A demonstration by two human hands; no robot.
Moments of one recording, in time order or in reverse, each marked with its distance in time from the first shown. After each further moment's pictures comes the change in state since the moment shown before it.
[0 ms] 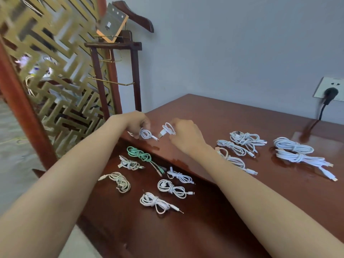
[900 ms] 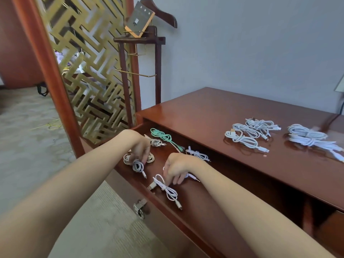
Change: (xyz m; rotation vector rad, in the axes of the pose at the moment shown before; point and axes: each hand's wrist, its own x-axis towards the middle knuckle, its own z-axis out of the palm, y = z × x) left_hand -0.111 0.020 0.069 0.156 -0.581 -0.130; right_hand -0.082 -0.059 0.061 0.284 -0.928 0.175
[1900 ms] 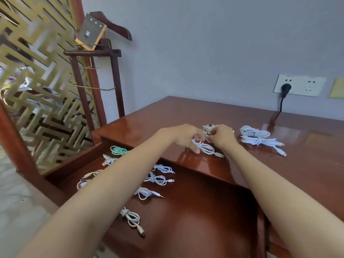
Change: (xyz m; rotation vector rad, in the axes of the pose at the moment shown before) left_hand 0.026 0.183 -0.115 -0.175 0.553 0.576; right_hand -0.073 0.154 -0.131 -0.026 1.049 0.260
